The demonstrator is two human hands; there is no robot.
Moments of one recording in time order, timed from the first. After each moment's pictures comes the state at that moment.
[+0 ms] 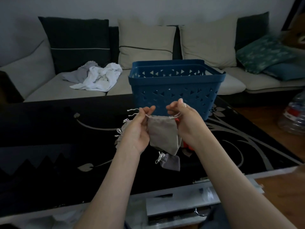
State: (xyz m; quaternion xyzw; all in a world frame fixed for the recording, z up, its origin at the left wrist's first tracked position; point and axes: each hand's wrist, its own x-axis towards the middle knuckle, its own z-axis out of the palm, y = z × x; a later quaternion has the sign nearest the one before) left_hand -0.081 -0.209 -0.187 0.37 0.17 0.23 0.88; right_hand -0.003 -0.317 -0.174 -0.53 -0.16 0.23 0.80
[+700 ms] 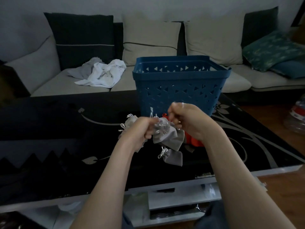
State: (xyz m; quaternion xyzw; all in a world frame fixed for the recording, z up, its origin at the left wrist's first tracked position) left_hand -0.096 -0.209 -0.187 0.67 0.25 0.11 0.69; right_hand -0.001 -0.328 -0.171 -0.63 -0.27 0.30 0.66
